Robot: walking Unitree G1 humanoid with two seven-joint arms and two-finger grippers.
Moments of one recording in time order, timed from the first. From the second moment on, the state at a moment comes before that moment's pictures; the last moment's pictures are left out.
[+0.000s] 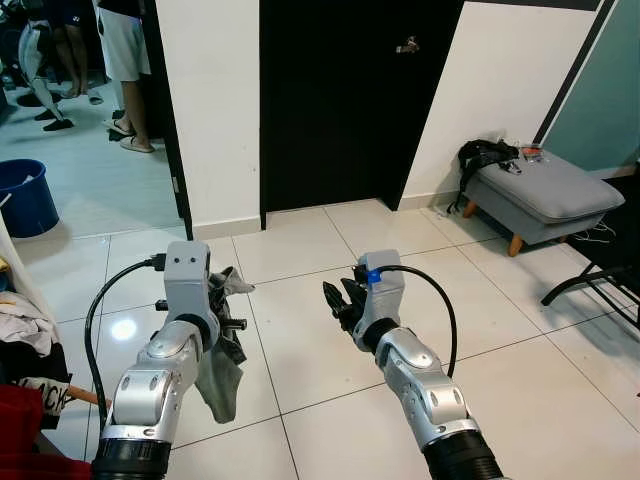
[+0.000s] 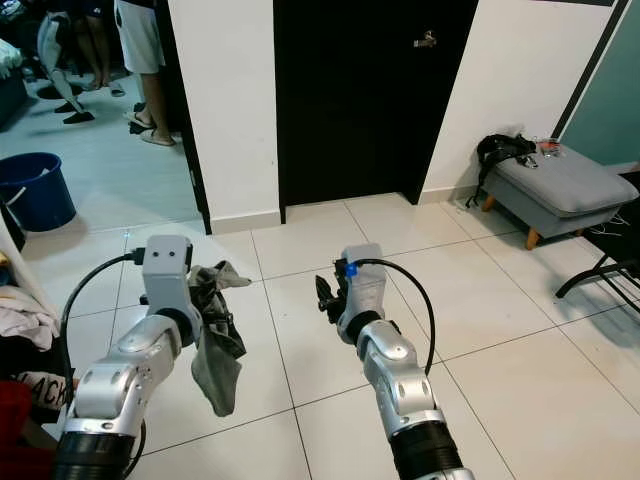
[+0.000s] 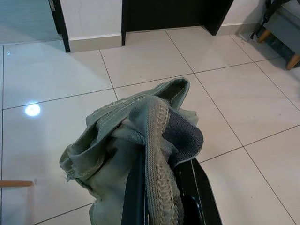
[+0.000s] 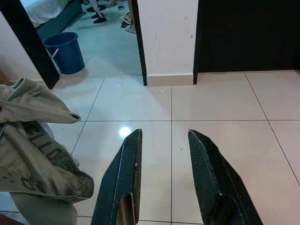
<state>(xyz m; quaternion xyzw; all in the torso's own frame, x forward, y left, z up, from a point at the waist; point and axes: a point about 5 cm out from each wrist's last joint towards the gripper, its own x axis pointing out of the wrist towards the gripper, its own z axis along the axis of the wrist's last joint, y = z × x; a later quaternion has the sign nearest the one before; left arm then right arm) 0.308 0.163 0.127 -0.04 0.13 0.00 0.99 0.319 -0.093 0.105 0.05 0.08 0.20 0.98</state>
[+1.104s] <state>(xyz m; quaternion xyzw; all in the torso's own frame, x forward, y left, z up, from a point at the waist) 0.310 0.161 0.132 -0.05 0.11 -0.01 0.99 0.327 -0.097 0.109 0.06 0.08 0.18 0.98</state>
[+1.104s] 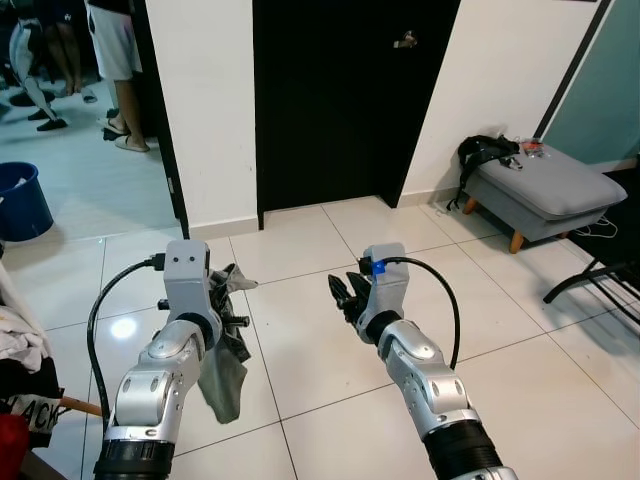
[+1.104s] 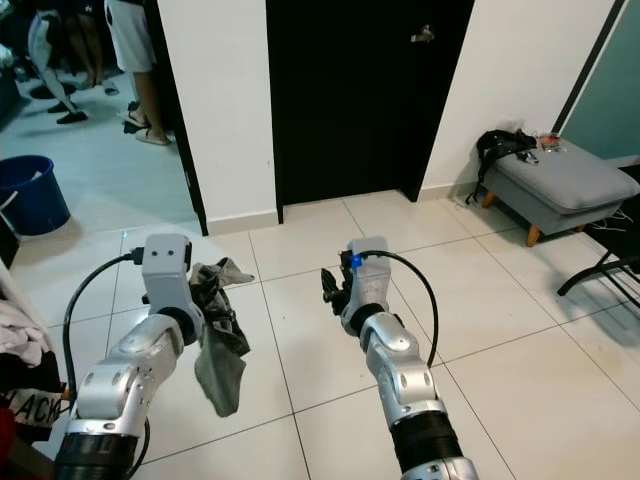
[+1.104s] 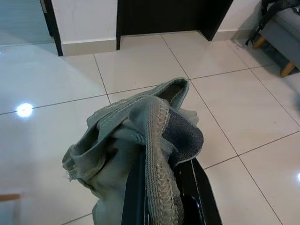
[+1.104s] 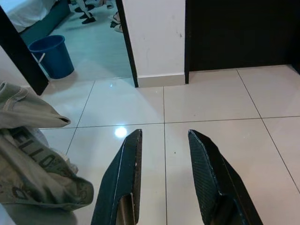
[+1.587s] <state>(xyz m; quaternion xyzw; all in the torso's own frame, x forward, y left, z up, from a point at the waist) 0.309 0.163 0.131 -0.05 0.11 0.00 0.99 0.325 -0.092 0.107 0.06 0.08 0.18 0.98</state>
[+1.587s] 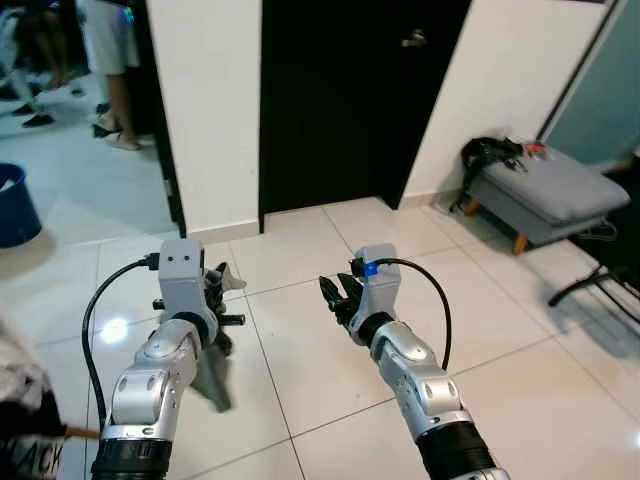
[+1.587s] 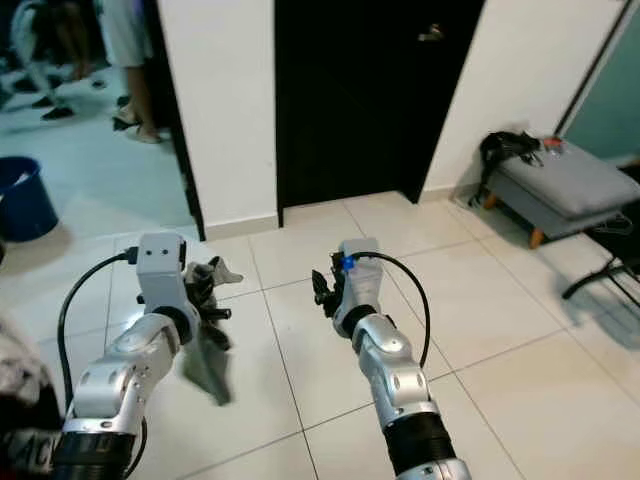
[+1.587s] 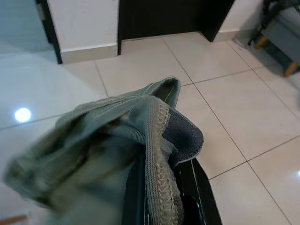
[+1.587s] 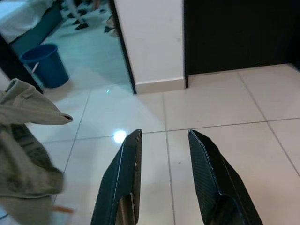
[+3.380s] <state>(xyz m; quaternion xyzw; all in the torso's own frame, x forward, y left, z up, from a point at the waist) 0.311 0.155 0.127 -0.05 0.12 -0.03 0.99 0.326 -0.095 0.107 0.06 0.08 0.18 0.98</state>
